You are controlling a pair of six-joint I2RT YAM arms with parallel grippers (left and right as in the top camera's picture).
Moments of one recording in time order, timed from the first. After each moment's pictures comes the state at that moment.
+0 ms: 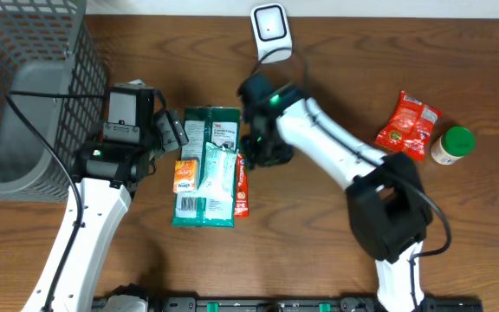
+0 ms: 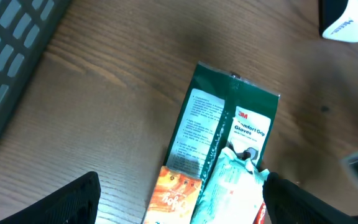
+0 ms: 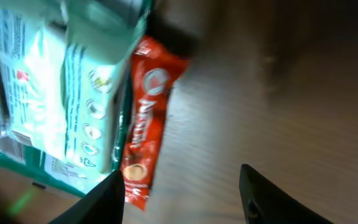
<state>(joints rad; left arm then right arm) -0.16 1.28 1.10 -0.76 -0.09 -0.47 0.65 2.11 1.67 -1.07 -0.21 0.40</state>
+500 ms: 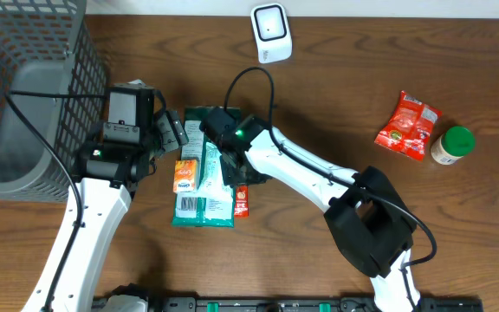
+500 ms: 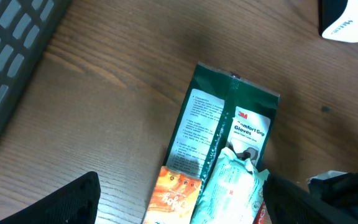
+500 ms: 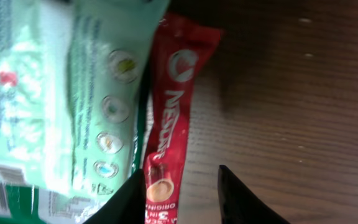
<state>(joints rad) -0.16 1.28 1.10 -0.76 -0.09 -0.47 0.82 2.11 1.62 -1.00 0.01 0.67</state>
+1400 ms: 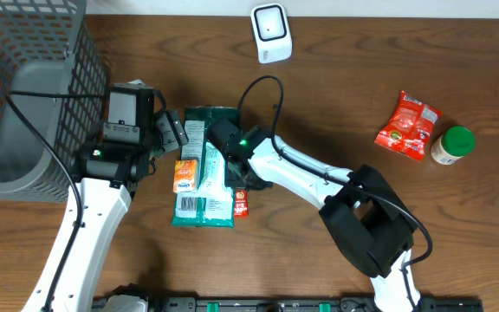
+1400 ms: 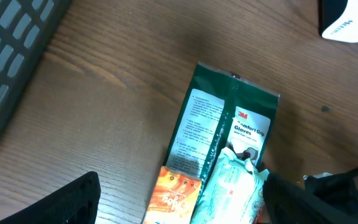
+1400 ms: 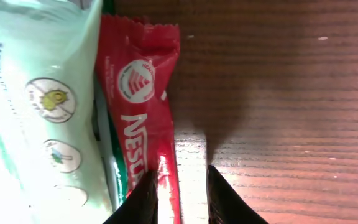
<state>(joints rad) -0.16 1.28 1.10 -0.76 -0.09 -0.47 0.82 2.10 1.50 -0.85 0.02 0.84</state>
